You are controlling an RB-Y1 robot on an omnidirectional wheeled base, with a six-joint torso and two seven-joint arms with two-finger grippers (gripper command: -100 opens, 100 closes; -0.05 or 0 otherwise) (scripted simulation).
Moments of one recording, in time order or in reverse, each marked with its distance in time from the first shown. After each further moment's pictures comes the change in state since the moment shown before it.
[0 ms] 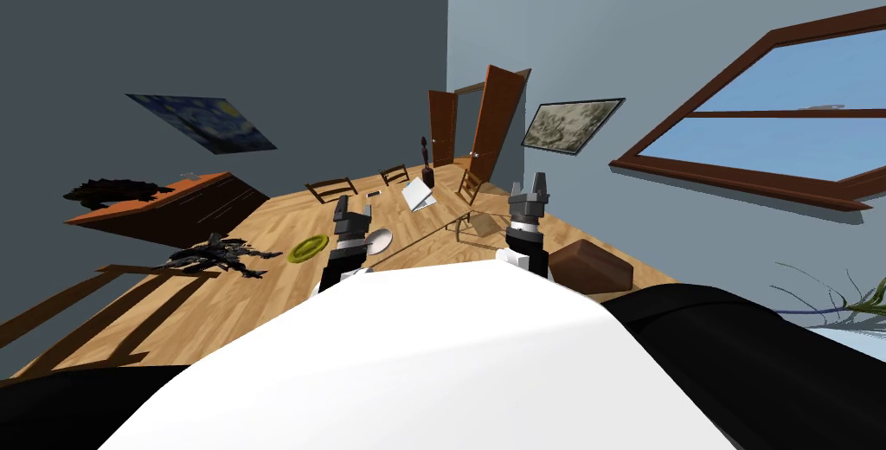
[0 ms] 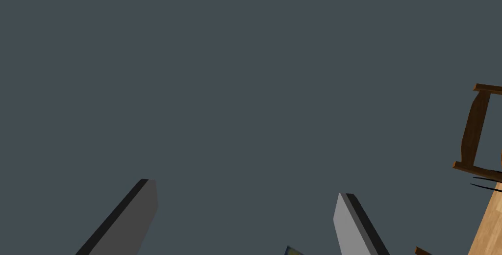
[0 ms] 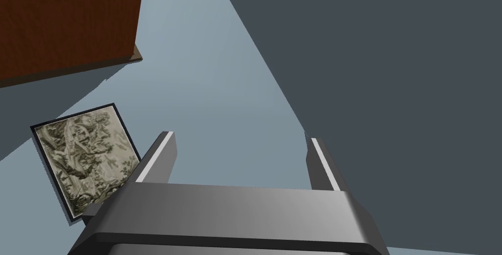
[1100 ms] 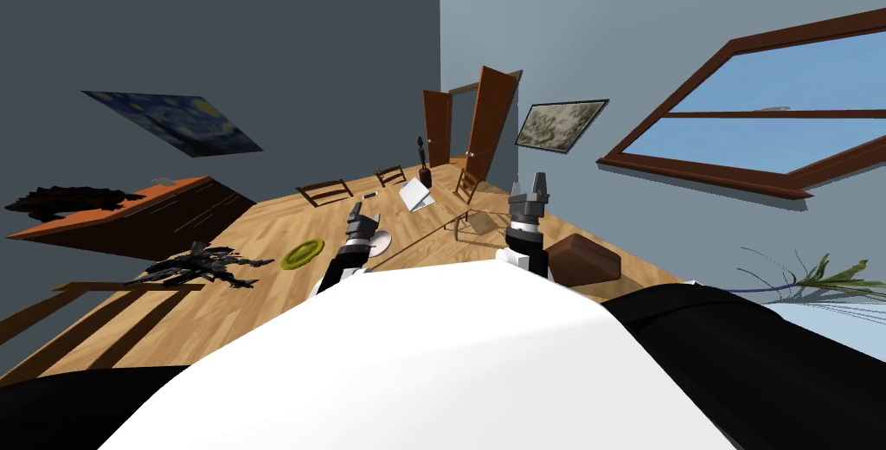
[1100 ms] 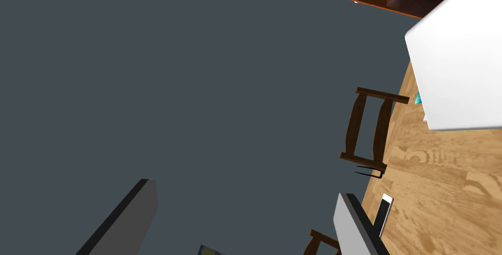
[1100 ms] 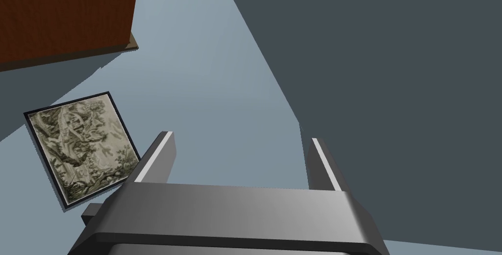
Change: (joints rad) left arm -0.020 0.065 -0.003 0.045 0.064 0.242 0.094; right arm 0.000 0.000 0.000 0.000 0.000 0.000 0.000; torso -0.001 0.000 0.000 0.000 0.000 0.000
